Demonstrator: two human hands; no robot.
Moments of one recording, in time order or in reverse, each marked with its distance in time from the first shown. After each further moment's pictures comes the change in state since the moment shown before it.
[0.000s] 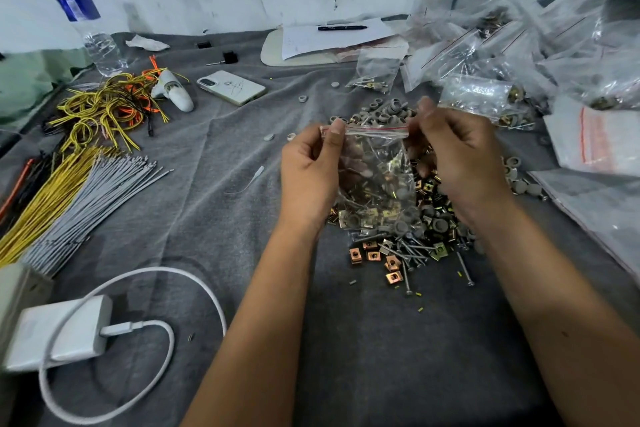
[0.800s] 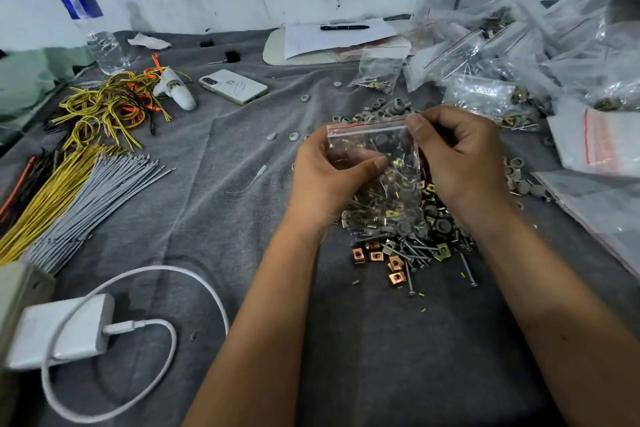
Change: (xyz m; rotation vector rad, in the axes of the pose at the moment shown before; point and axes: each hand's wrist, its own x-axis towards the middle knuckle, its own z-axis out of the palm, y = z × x) left_hand -0.008 0.012 0.004 0.003 -0.117 -0.116; right_hand -0.001 0.001 0.004 -0.203 0.057 -0.094
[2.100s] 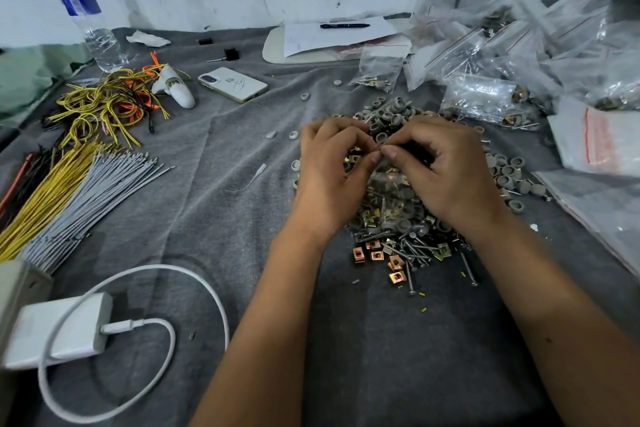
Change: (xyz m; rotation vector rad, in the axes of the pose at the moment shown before) left_hand 0.007 -0.010 -0.003 0.766 0.027 0.490; right_hand -0.001 0.004 0.001 -0.323 -0.192 -0.316
